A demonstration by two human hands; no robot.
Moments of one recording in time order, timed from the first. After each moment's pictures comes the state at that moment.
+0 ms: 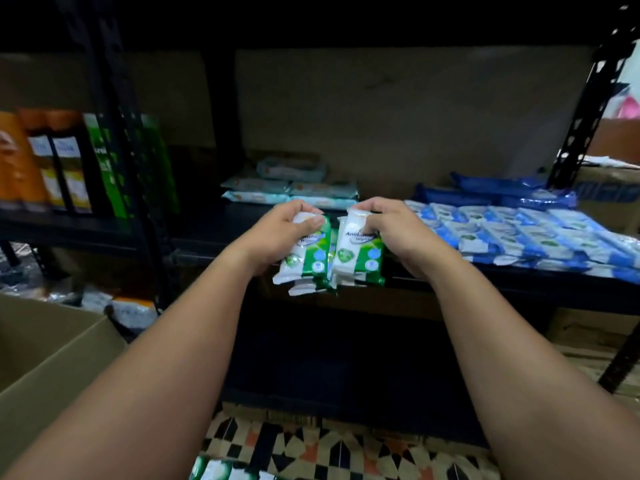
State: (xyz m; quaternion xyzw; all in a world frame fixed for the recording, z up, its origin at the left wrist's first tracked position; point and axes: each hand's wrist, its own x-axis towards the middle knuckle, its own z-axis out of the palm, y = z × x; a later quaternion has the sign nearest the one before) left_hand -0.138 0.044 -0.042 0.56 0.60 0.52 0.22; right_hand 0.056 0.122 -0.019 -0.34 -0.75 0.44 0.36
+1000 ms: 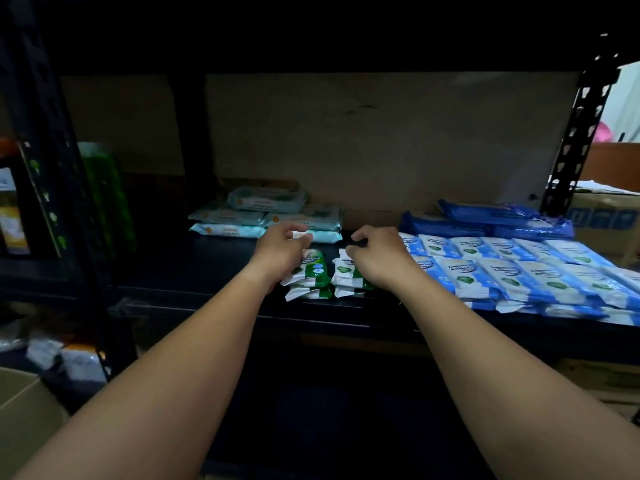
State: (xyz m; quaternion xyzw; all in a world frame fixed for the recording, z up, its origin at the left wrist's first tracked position) left_hand -0.152 0.168 -0.050 0.46 0.67 0.56 0.17; right_hand 0.034 0.210 -0.026 -0.46 -0.81 0.22 0.29
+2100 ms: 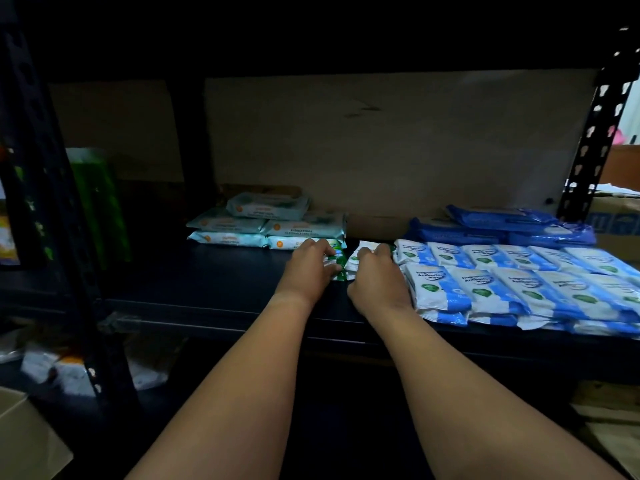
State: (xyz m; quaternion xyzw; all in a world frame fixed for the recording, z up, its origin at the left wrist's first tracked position) left_hand -0.131 0.210 -0.078 0.58 0.70 0.41 -0.02; right_hand 0.006 0.229 -0.069 -0.51 -0.82 0.04 0.27
